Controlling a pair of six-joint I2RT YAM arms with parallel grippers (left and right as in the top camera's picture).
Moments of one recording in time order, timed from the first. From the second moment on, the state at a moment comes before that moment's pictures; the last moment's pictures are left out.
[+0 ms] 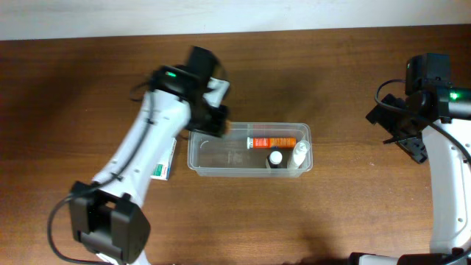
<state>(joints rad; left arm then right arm) -0.42 1.86 1.73 -1.24 0.16 -0.09 -0.18 1.49 1.54 -1.36 0.17 0.68</state>
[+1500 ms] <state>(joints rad) -0.55 1.78 1.52 -1.16 -0.07 -0.29 -0.18 1.49 1.54 -1.36 0.17 0.68</state>
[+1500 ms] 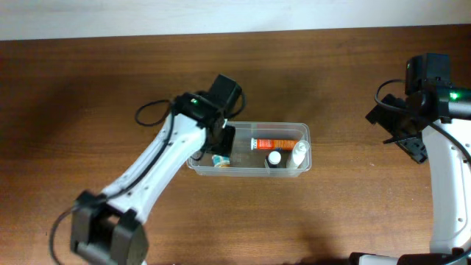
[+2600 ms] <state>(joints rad) -0.55 2.09 1.51 -0.94 0.42 -0.21 -0.18 1.49 1.54 -1.36 0.17 0.68</state>
